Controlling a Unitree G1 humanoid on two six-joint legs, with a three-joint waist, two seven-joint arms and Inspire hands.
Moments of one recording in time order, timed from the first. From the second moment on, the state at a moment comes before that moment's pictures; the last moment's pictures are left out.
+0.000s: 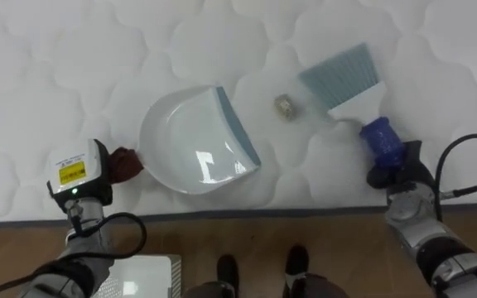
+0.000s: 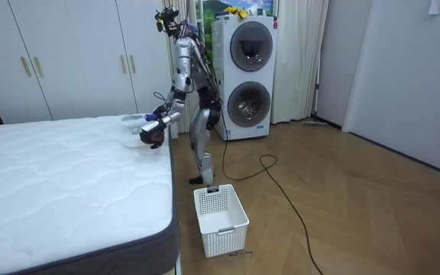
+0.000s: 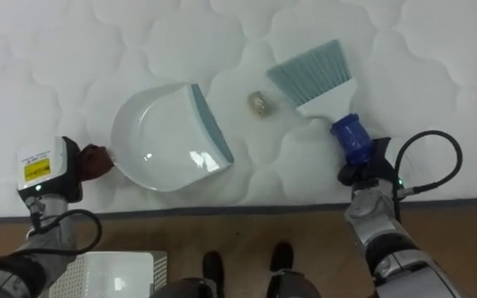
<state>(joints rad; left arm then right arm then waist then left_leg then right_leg) -0.47 0.33 -0.41 1.28 0.64 0.07 0.86 -0.54 -0.32 0.33 1.24 0.02 -0.02 -0.55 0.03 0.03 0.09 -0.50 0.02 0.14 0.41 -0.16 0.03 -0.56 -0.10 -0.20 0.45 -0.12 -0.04</state>
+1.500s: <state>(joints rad) -0.55 0.50 -0.45 1.21 0.76 0.15 0.92 -0.74 -0.62 0.55 1.27 -0.90 0.15 -0.57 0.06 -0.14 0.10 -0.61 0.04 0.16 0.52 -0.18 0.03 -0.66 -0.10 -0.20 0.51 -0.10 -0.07</state>
